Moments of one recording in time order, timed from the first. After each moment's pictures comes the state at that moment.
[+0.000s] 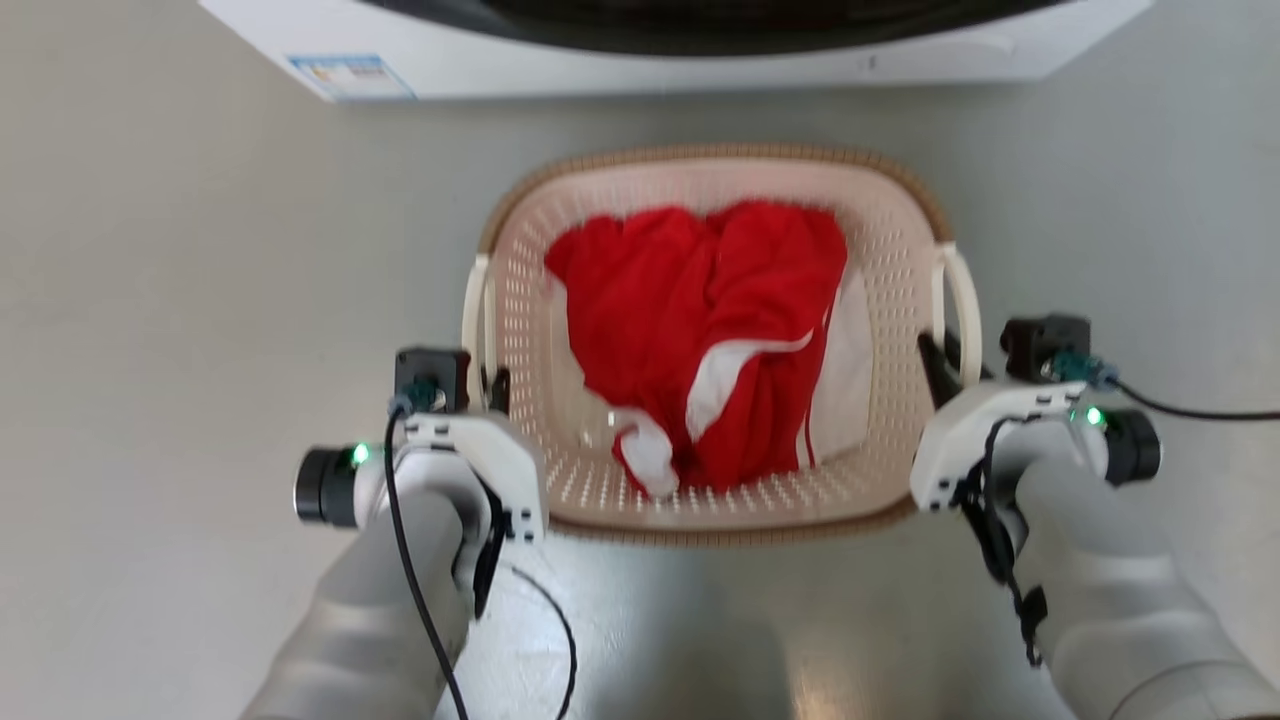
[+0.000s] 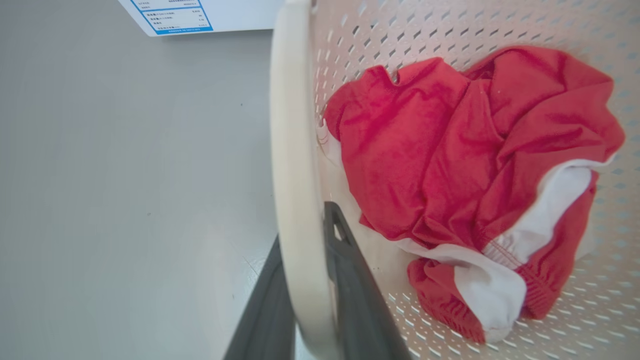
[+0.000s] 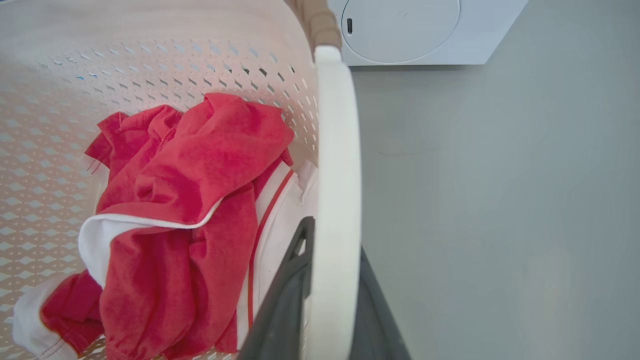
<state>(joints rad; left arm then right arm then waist) -0.77 0.02 -0.62 1.12 -0.62 0.11 -0.26 -0.82 -0.06 0.12 1.26 0.17 0.12 -0.25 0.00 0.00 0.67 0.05</state>
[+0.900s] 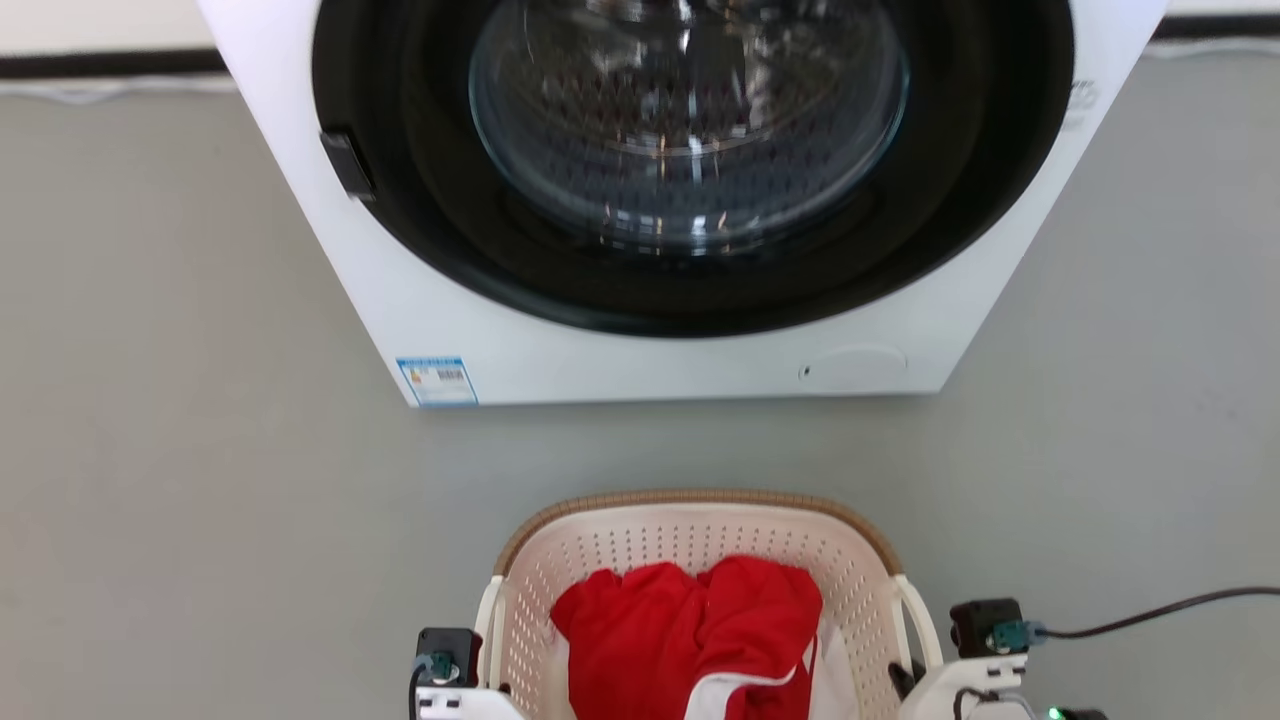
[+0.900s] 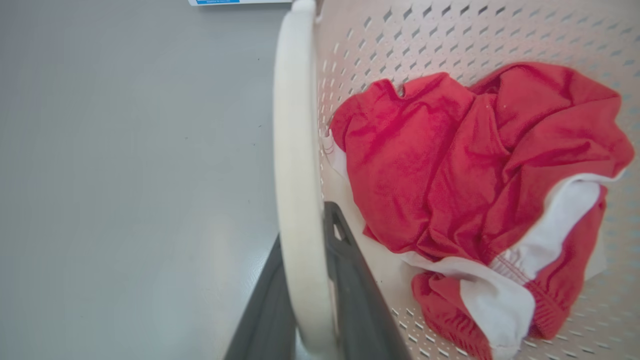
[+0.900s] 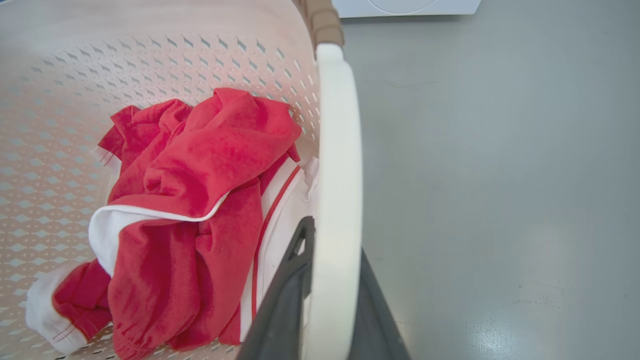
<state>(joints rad) -0.42 0.02 -0.83 1.18 -0.83 0.13 -0.20 -0.44 -0.05 0.48 1.25 0.52 0.12 -0.10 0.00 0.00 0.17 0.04</state>
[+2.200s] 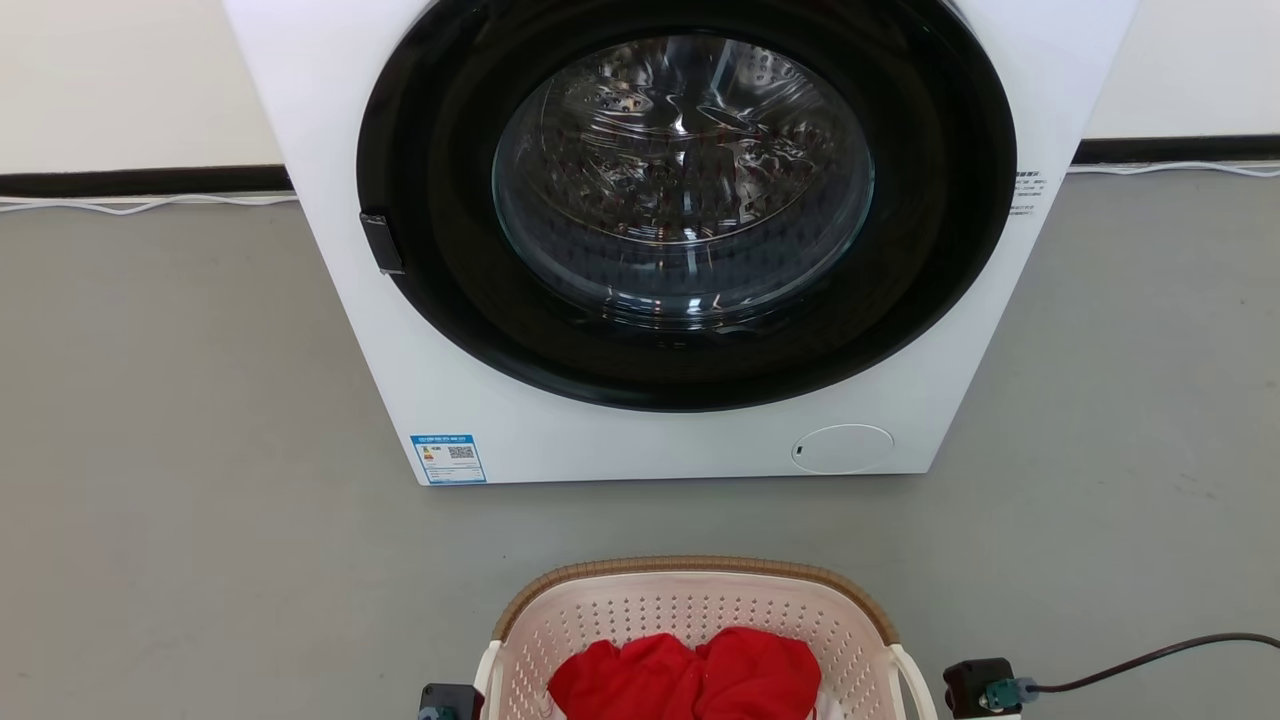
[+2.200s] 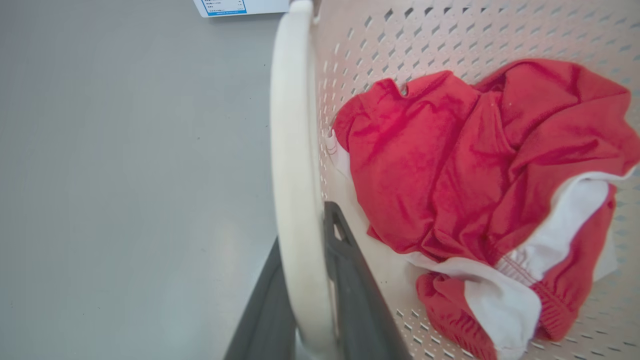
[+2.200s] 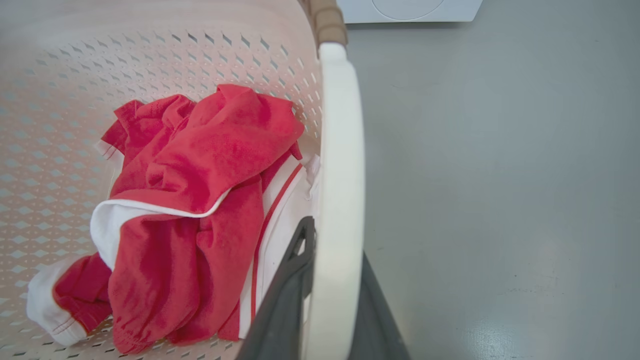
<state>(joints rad) -0.36 0.03 -0.95 1.21 -0.92 0.14 -0.20 -0.37 -0.05 0.65 1.28 0.68 0.12 -0.09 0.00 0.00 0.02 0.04</state>
